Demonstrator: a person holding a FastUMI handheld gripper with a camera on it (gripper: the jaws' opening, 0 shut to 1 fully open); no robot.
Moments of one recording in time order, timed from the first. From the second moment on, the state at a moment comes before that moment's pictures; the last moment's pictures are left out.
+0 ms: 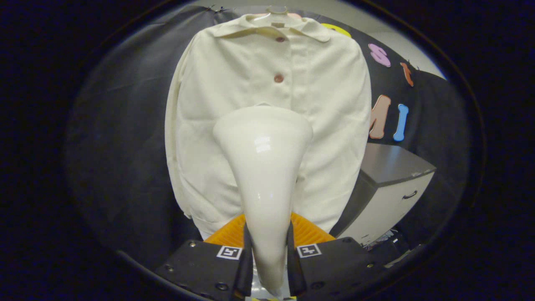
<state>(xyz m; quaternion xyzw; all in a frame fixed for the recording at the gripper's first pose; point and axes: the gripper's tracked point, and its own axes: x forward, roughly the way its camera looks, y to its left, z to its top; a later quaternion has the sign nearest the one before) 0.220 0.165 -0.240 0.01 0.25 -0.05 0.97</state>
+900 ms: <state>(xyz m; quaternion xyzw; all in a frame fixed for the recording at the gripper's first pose) 0.320 0.051 -0.120 0.04 0.15 -0.11 0.98</state>
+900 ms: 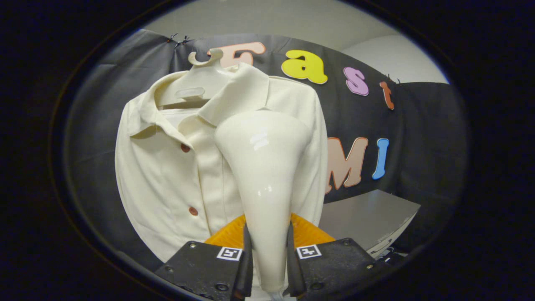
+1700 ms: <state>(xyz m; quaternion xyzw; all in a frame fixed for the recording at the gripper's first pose) 0.270 0.058 -0.273 0.01 0.29 -0.11 0.95</state>
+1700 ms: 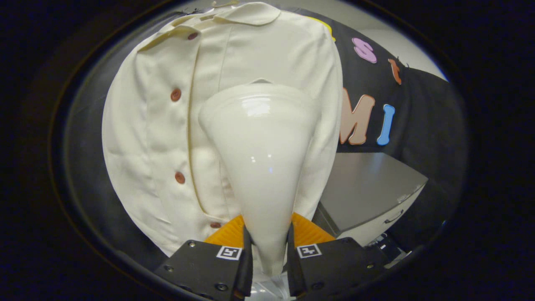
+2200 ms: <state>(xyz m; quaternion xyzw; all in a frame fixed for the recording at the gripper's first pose) 0.194 0.066 -0.402 0.03 0.42 -0.11 0.90</state>
